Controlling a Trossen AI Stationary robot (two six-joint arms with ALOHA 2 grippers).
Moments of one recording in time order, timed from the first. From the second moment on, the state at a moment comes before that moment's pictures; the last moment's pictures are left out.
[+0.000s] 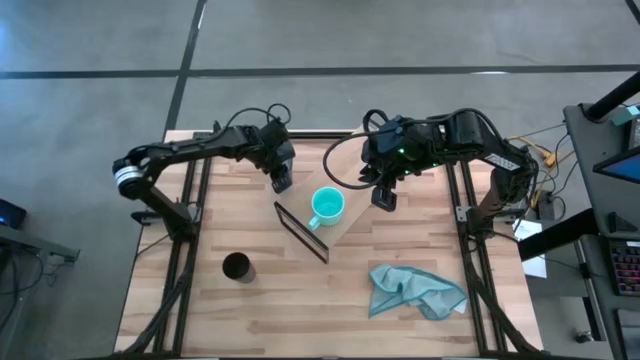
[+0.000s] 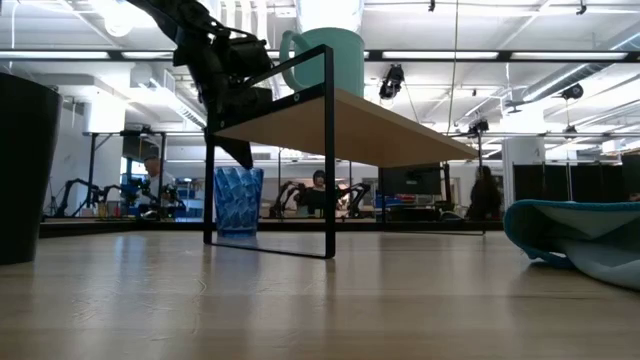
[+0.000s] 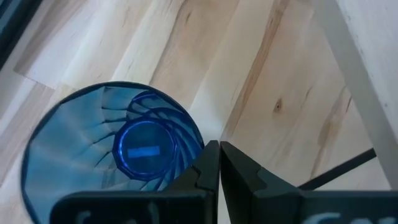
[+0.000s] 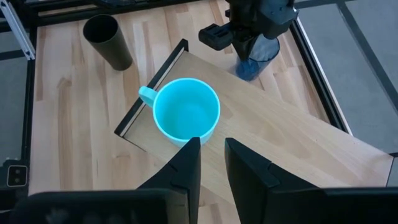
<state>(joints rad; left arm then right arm) 0.52 1.53 1.16 -0.72 0.15 0.03 0.02 1.73 2.35 -1.49 0.11 0.16</state>
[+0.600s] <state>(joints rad) 0.52 1.56 1.16 -0.73 0.09 0.03 0.02 1.73 2.35 -1.49 0.11 0.14</state>
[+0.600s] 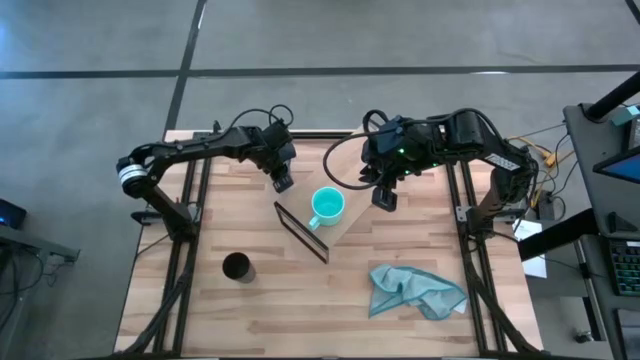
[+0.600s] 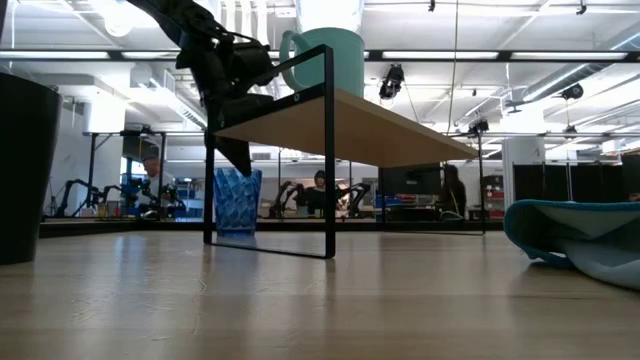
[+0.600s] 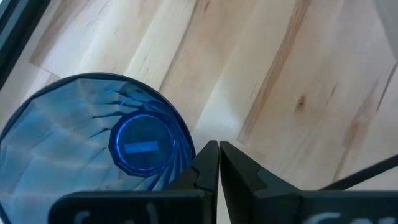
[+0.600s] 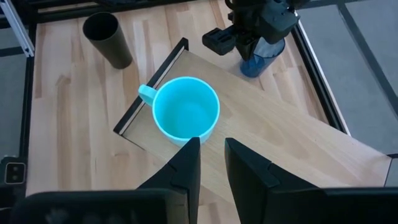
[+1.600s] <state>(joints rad) 0.52 1.51 1.25 -0.82 0.12 0.01 0.02 1.74 2.35 -1.52 0.11 0.11</state>
